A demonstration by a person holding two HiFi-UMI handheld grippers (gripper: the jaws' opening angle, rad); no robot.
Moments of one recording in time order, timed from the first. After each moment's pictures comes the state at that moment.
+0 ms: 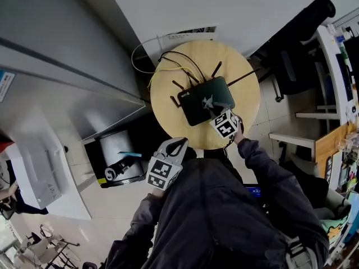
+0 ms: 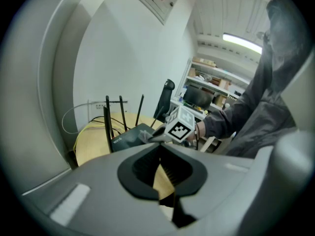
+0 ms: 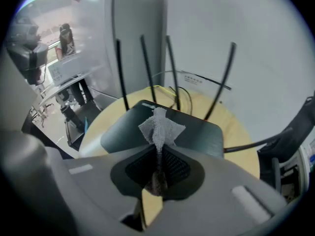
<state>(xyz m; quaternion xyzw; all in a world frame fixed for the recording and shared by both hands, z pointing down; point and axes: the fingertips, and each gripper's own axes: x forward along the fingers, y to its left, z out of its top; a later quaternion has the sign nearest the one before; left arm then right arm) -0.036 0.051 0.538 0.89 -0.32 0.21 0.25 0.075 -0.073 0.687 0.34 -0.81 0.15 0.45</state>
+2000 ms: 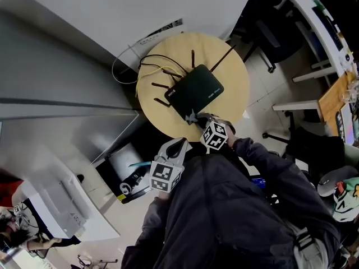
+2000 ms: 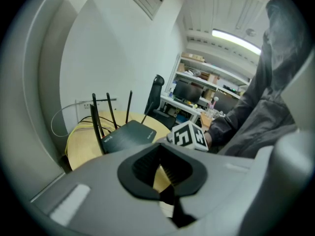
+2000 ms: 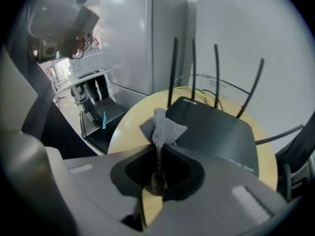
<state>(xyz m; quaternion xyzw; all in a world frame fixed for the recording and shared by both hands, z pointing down) -0.030 0.070 0.541 0.91 -0.26 0.23 0.23 0.018 0.024 0.700 0.27 -0.85 0.11 0.44</state>
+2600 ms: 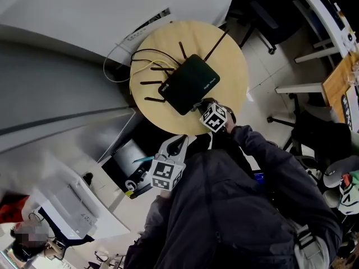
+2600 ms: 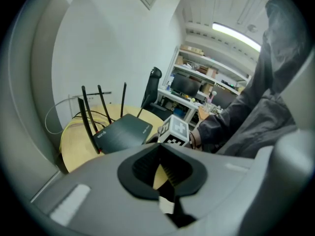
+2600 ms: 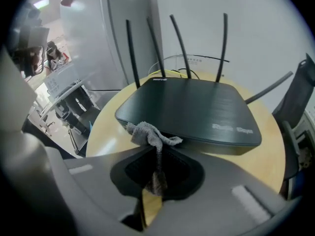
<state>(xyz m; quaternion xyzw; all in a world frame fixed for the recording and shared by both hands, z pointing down) -0.013 0.076 0.550 0.90 -0.23 0.27 0.24 0.065 -0.004 0.739 0.35 -0.80 0.24 0.43</state>
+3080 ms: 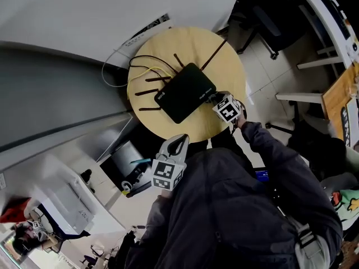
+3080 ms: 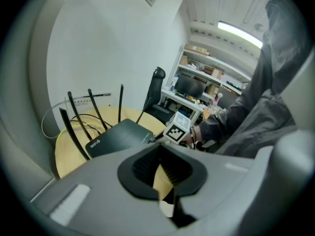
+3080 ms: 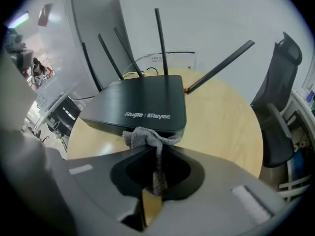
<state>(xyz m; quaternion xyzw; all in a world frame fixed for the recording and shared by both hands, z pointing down) 0.033 0.048 0.545 0.90 -0.25 0.27 0.25 0.179 -0.046 0.742 0.40 -0.77 0.28 0.41</state>
